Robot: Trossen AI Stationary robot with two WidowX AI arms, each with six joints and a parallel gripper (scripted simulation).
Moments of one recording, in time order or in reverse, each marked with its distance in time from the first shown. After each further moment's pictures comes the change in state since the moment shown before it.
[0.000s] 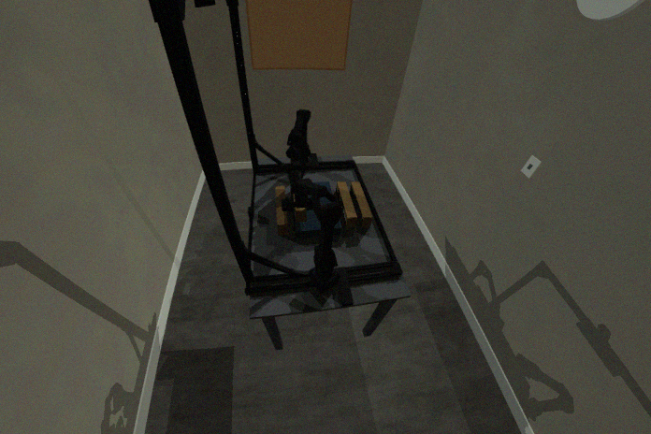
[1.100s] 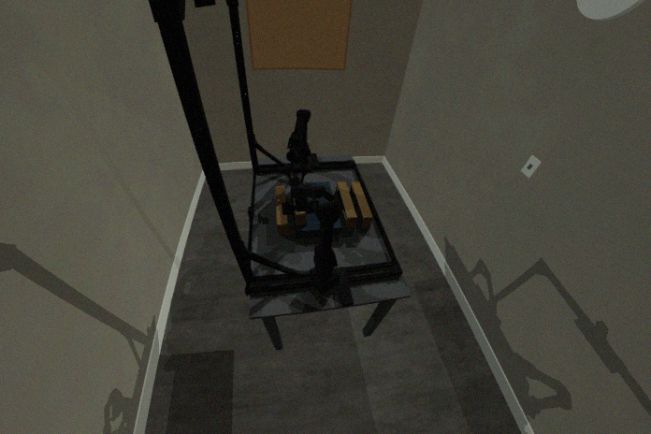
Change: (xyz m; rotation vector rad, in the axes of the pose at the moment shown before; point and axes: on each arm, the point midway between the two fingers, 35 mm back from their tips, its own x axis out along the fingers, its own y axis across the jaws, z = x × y) left arm 0.021 0.000 -0.009 0.000 -0.020 -0.005; right arm 0.025 0.000 -0.008 0.002 -0.013 0.004
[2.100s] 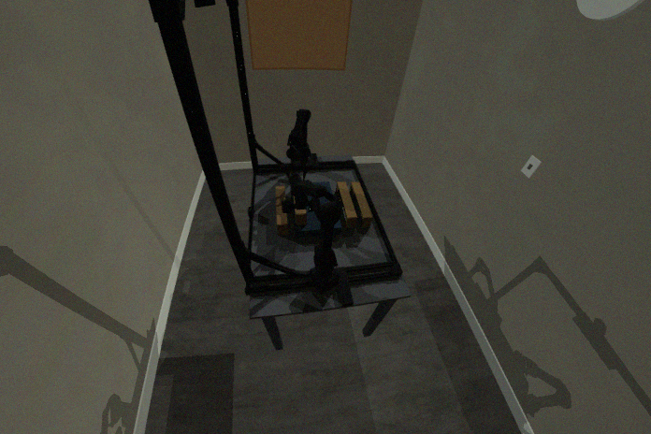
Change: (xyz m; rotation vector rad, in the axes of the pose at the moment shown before) left arm -0.018 0.001 0.005 0.000 0.014 0.004; right arm -0.016 0.000 0.002 -0.004 0.026 -0.006
